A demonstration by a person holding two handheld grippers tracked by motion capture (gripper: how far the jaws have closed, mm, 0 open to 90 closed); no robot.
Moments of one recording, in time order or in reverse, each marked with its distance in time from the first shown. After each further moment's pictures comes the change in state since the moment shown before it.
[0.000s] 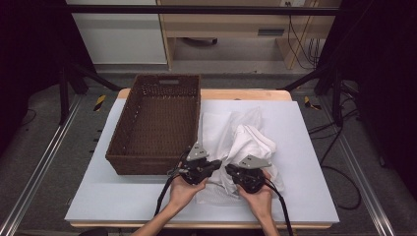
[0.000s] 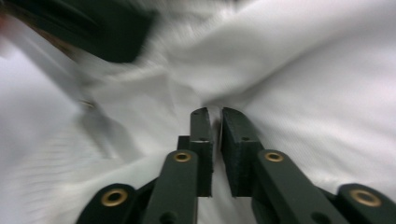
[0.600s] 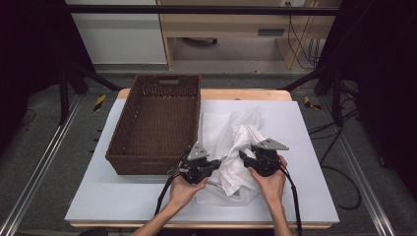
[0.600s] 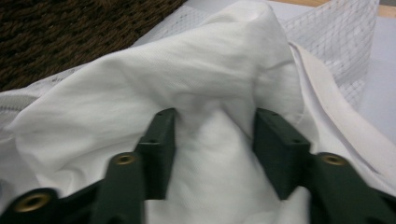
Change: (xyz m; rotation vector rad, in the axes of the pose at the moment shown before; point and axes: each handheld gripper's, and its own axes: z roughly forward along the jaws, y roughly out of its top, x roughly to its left) left arm 0.001 -0.002 0.004 0.017 0.013 0.008; right arm -0.054 0.017 -0.001 0.024 -0.205 0.137
